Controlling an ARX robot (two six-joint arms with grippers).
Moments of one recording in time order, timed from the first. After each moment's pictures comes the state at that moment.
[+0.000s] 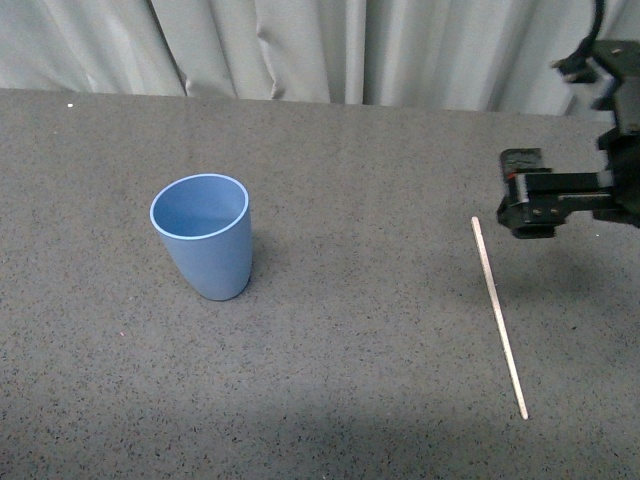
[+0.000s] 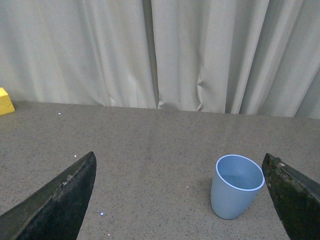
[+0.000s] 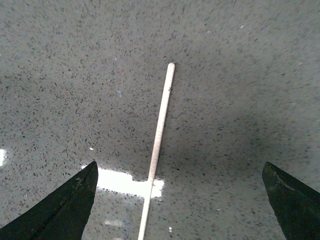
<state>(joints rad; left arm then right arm) 0.00 0.00 0.02 0.00 0.00 0.00 0.19 1.83 0.90 -0.03 -0.03 0.06</state>
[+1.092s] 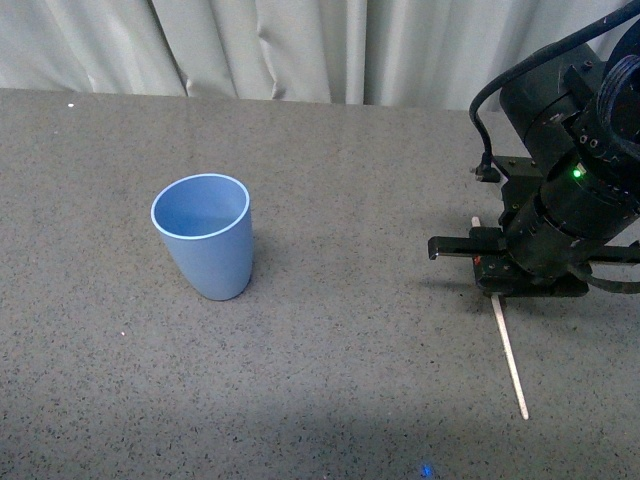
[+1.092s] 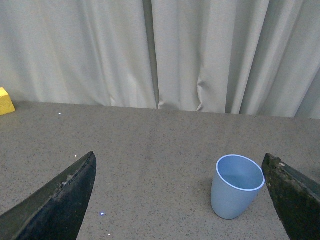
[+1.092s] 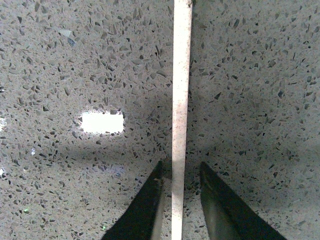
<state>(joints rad) 0.00 0.00 0.02 0.00 0.00 0.00 0.26 2.20 1.19 -0.30 0.05 0.28</state>
